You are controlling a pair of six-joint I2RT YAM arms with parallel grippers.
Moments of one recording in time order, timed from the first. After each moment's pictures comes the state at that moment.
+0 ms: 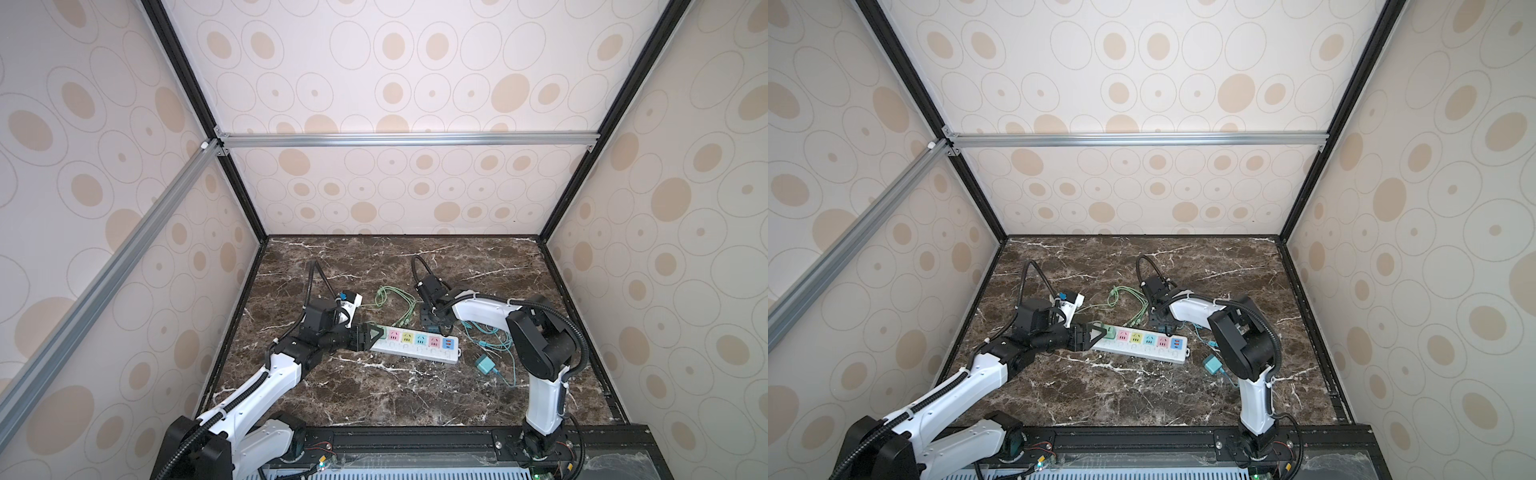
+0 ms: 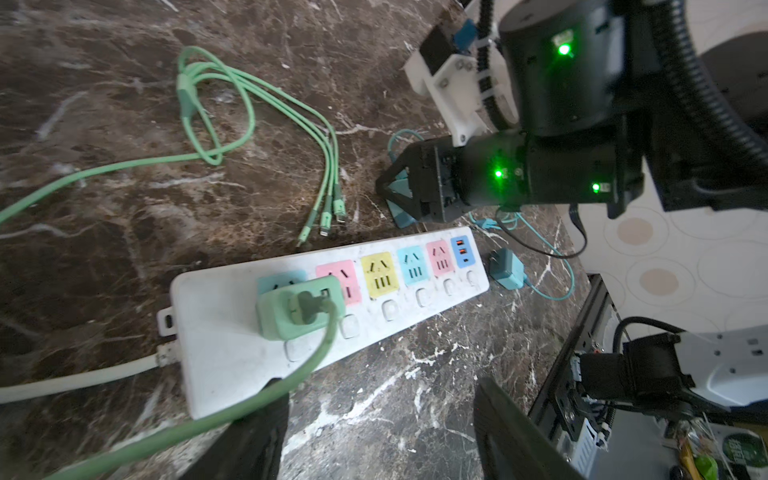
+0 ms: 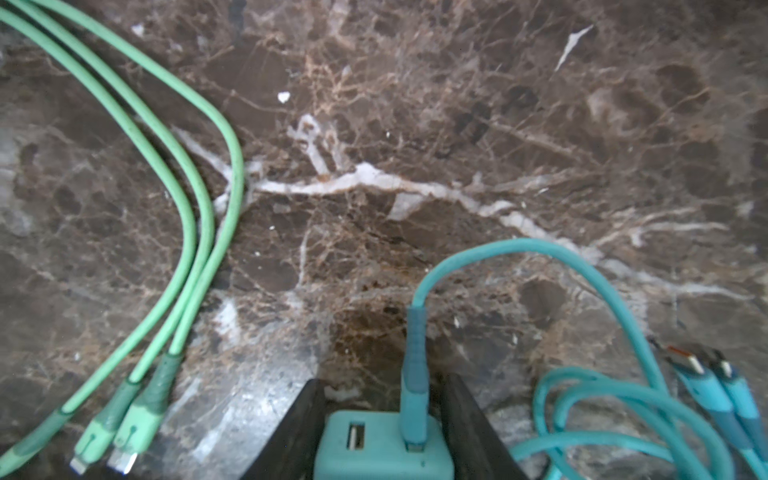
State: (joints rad) left arm -0.44 1.06 0.57 -0.17 0.50 -0.37; right arm 0.64 1.94 1.25 -0.49 0.19 0.55
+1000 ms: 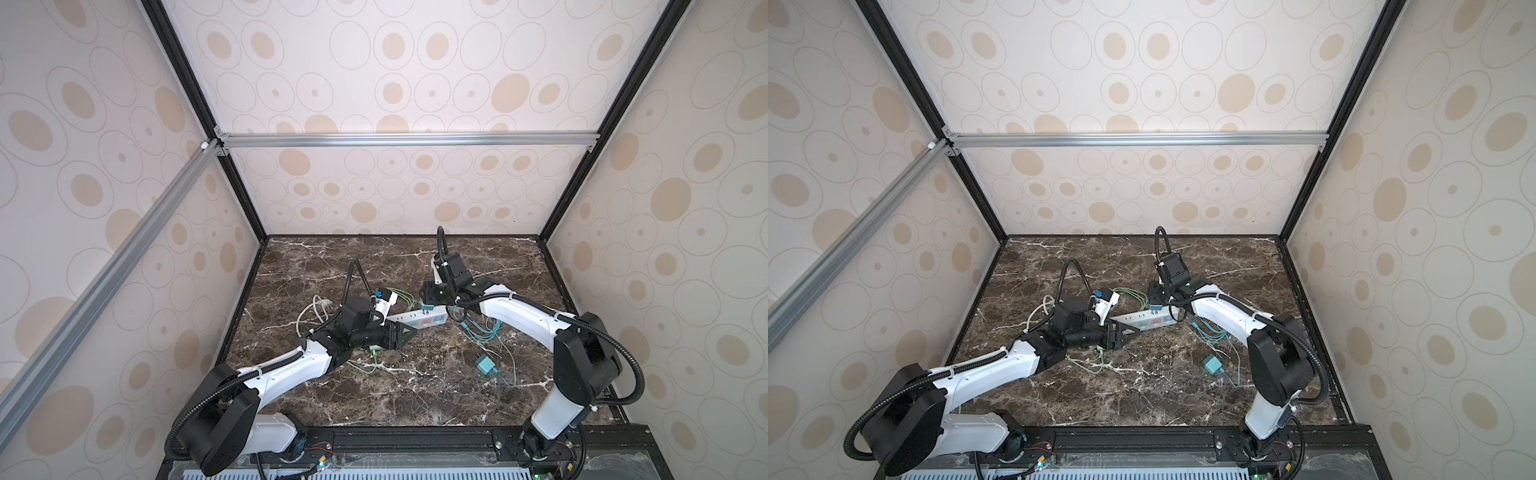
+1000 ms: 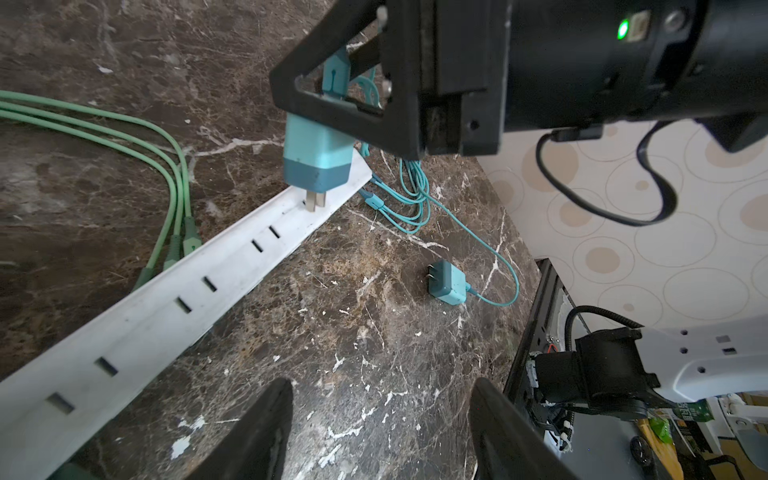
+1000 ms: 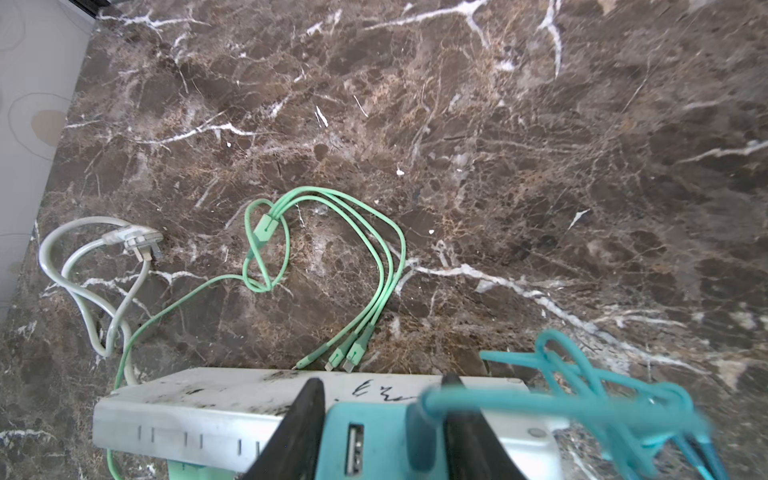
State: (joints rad) left arm -0.67 1.30 0.65 0.14 0.42 -0.50; right arm 0.58 1.70 1.24 -0.40 -0.02 0.50
